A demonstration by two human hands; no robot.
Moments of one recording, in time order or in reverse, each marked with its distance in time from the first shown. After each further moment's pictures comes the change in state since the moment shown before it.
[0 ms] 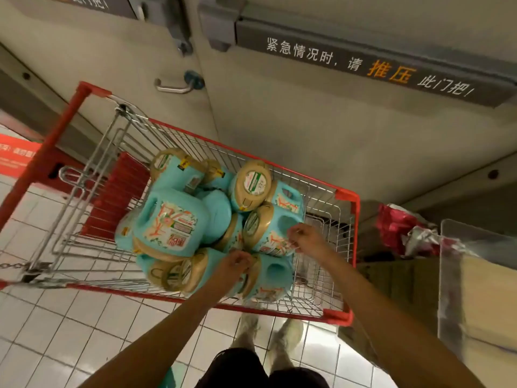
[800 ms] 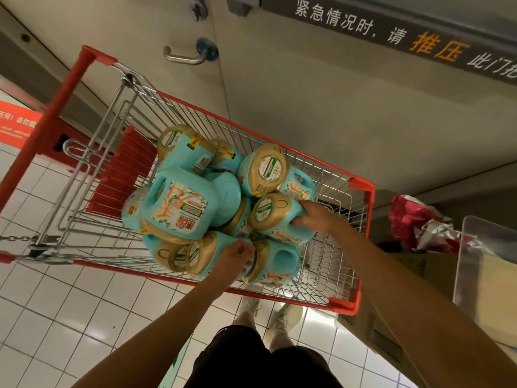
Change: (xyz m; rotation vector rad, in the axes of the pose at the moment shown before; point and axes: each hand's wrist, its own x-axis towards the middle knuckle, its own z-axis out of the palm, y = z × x) left_hand -0.003 -0.019 -0.012 -0.031 0.039 -0.051; right_hand 0.058 -0.017 -0.009 -0.506 -0.222 -0.133
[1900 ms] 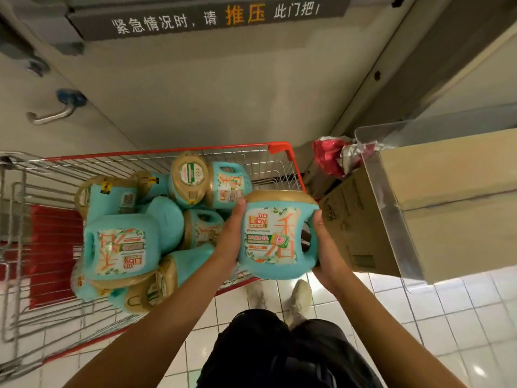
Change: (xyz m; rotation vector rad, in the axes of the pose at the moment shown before) left_hand -0.052 0.094 0.096 -0.231 -0.368 0.019; right_hand -0.218 0.037 0.115 1.541 0.681 0.050
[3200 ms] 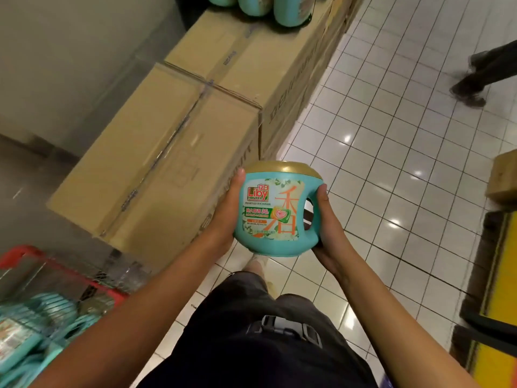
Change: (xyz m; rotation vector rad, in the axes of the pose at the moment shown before) left_hand -0.092 -0.280 0.560 0.871 -0.722 -0.144; right_hand -0.236 -0.004 -0.545 0.596 0.632 -0.250
